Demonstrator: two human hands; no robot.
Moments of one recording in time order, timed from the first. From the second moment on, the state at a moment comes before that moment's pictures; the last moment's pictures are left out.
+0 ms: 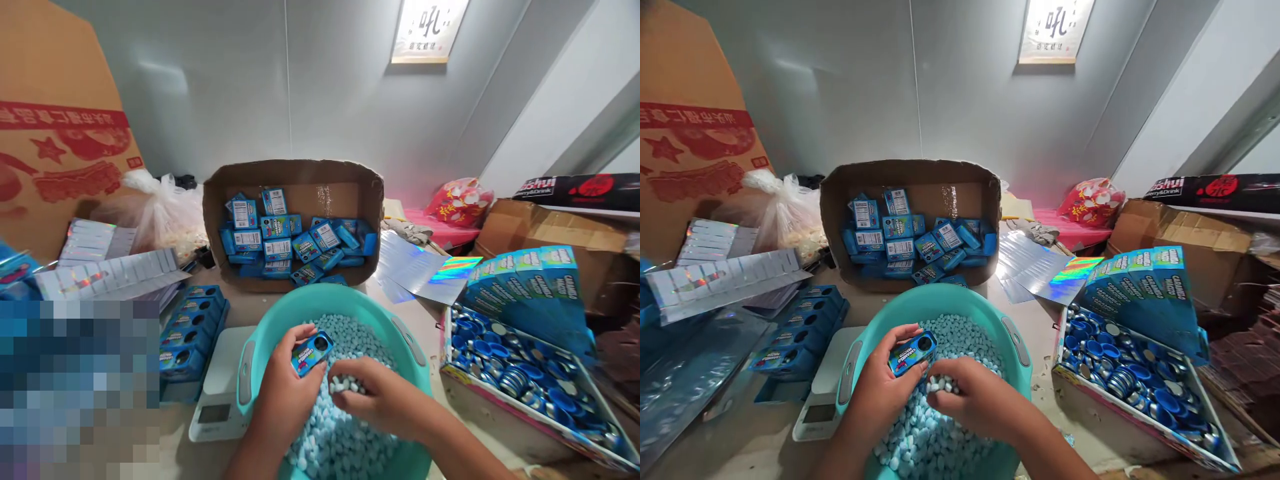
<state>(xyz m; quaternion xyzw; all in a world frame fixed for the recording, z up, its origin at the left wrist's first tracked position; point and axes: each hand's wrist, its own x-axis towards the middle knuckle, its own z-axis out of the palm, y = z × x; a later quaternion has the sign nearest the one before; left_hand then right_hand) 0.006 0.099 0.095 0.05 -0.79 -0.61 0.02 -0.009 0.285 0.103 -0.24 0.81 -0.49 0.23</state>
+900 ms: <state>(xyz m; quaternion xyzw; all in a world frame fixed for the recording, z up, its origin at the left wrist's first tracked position) 0.005 0.101 0.109 -0.07 -0.79 -0.60 -0.10 -0.034 0.243 0.106 -0.03 0.53 -0.84 0.11</state>
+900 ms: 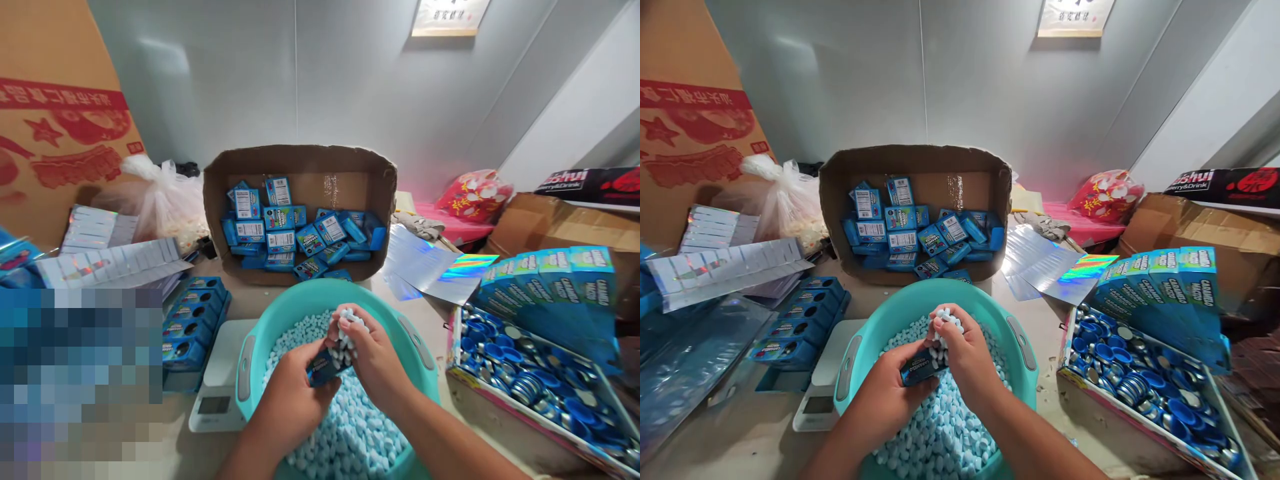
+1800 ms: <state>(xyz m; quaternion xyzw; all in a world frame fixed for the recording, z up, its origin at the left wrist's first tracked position) 0.005 0.103 0.111 -0.03 -0.80 -0.58 -0.12 -0.032 0.246 0.117 -0.02 0.49 -0.86 0.13</state>
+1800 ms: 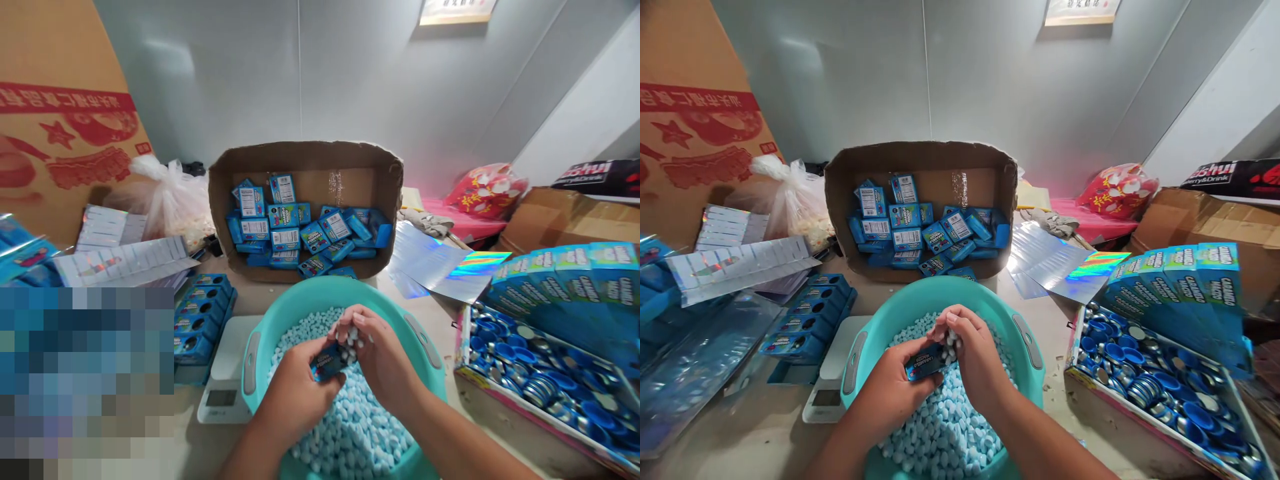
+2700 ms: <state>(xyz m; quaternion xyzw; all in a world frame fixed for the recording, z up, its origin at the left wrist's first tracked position) 0.008 0.107 0.105 0.00 -0.84 -0.55 -0.01 -0.017 0.260 0.119 -0.17 0.56 -0.81 0.06</state>
